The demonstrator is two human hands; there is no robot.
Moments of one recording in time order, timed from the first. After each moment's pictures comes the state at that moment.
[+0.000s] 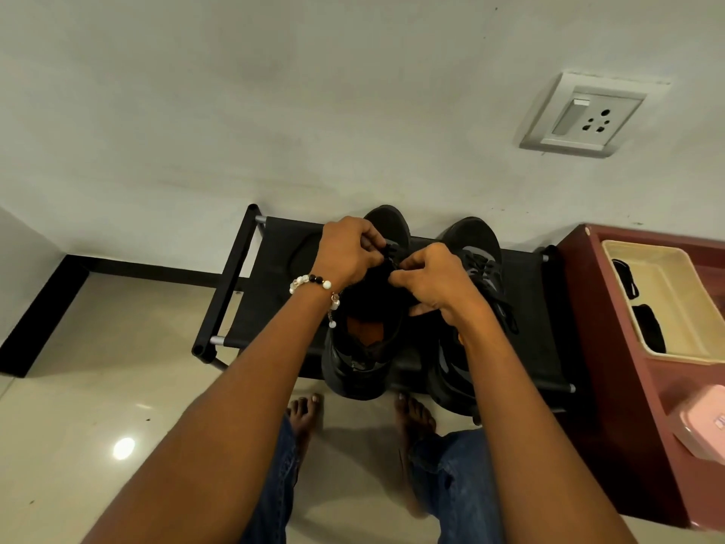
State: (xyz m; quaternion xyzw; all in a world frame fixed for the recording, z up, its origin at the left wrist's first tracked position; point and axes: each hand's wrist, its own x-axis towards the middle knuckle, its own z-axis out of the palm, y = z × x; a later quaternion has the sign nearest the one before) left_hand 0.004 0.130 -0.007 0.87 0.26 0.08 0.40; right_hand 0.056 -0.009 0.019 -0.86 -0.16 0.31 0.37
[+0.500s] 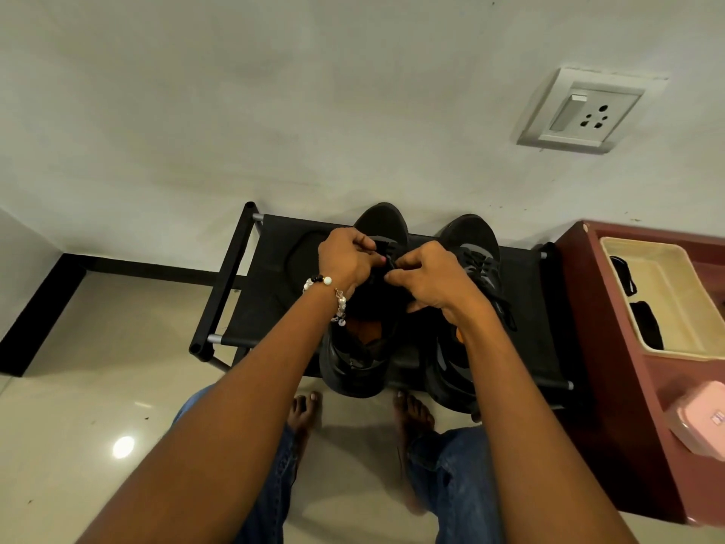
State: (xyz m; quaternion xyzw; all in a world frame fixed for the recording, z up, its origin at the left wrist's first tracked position) left_hand 0.006 0.113 -0.022 0.74 0.40 0.10 0.54; right_hand 0.061 -0.012 0.014 -0.84 -0.22 0.33 0.36
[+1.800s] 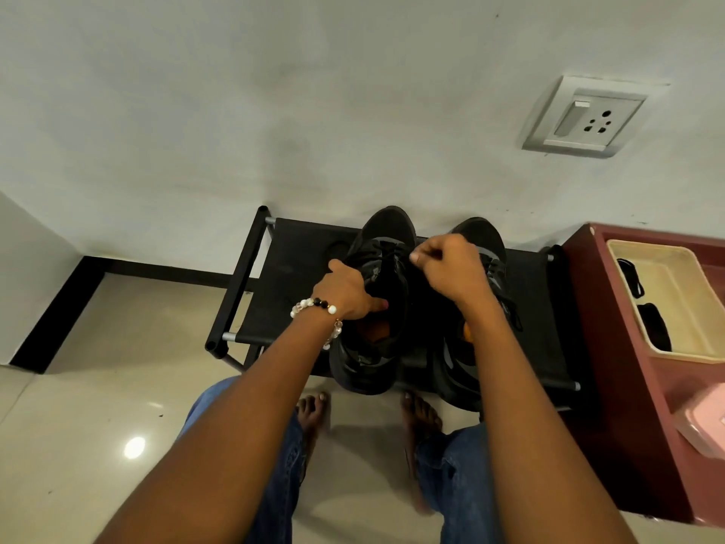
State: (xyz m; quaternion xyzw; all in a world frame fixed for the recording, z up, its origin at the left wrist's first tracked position) left_hand -0.034 0.105 -0.002 0.84 0.37 -0.18 0.34; right_hand 0.083 -0.015 -0.008 -0.89 -0.26 0.16 0.35
